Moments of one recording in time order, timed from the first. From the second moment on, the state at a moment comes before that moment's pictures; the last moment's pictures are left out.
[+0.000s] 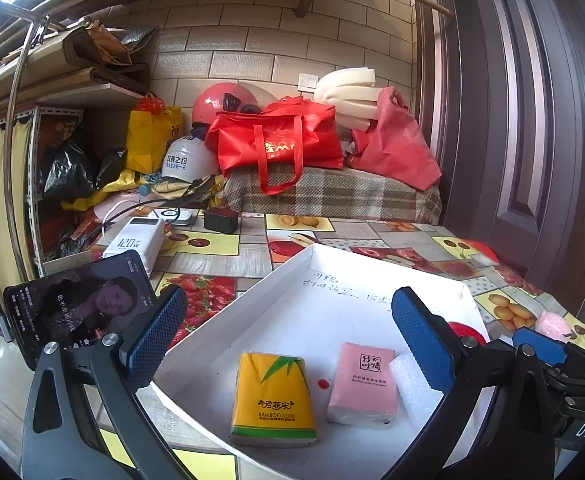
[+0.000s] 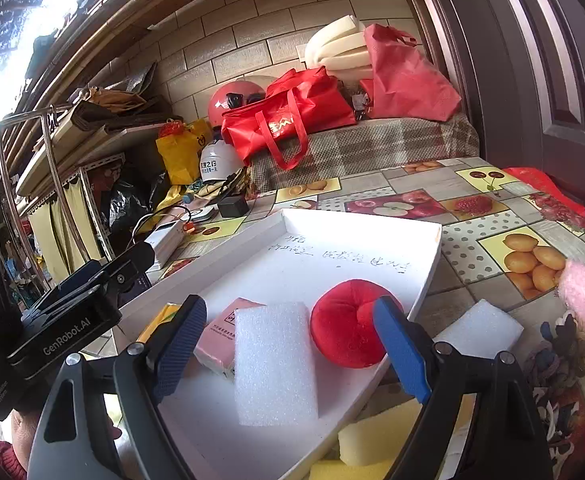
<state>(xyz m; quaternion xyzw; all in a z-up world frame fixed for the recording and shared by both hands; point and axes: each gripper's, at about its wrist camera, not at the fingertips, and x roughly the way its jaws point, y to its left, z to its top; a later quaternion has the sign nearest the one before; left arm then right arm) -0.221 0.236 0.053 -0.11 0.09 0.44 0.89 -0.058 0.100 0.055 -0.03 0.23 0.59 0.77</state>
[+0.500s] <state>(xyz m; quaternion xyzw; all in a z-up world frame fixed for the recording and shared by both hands) -0.168 0.136 0.052 -0.04 0.17 0.19 0.96 0.027 0.005 0.058 -0.02 0.23 0.51 0.83</state>
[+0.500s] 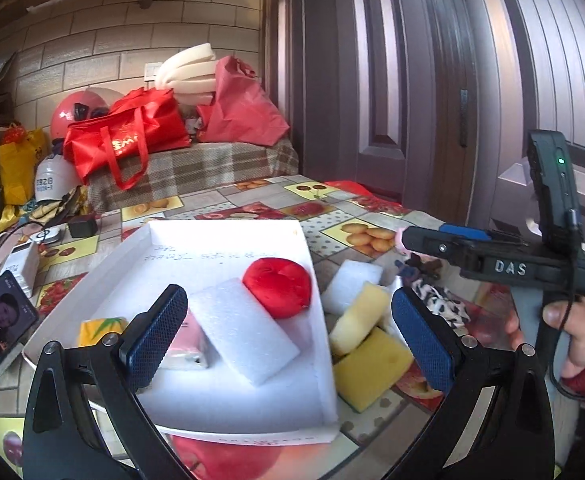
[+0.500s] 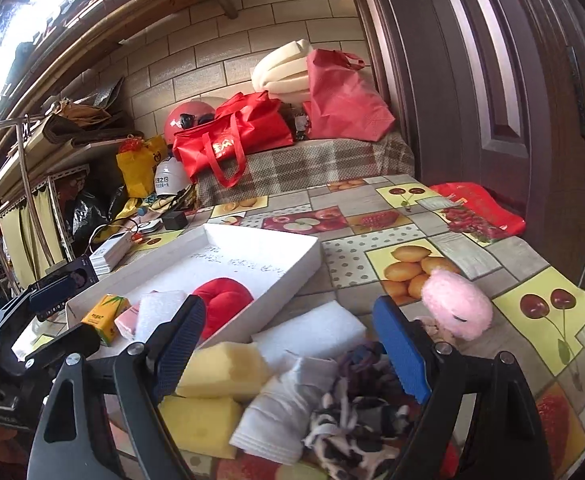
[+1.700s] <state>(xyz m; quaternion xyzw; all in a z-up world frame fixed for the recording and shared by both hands) -0.064 0.107 0.018 -0.06 0.37 0.10 0.92 0.094 -0.058 0.049 0.12 0.28 0.45 0.84</state>
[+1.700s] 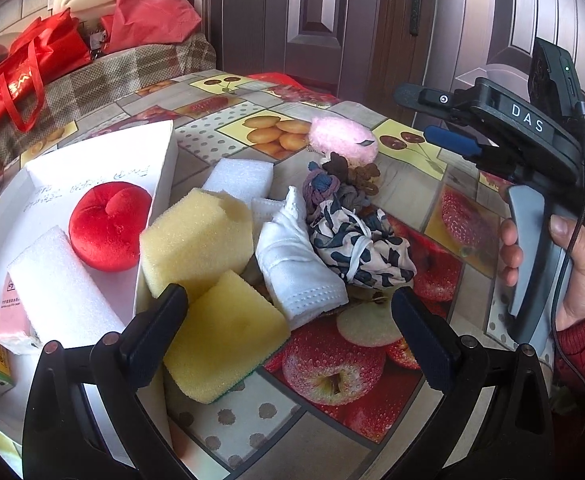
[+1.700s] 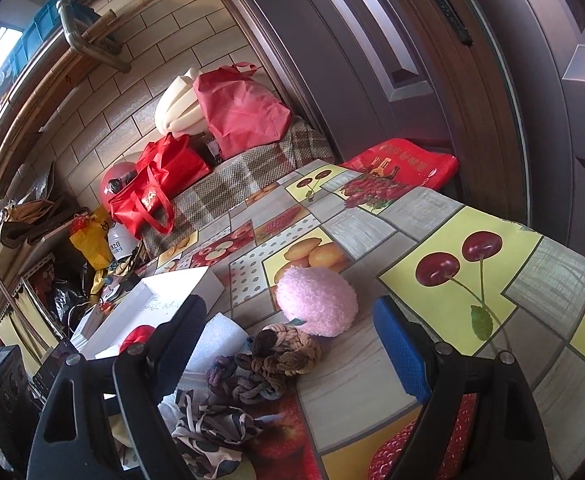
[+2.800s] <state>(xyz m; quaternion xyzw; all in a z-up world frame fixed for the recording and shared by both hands) -0.074 0.076 0.000 -0.05 0.44 0.05 0.90 0.060 0.007 0.020 -0.10 0.42 0.56 0.70</state>
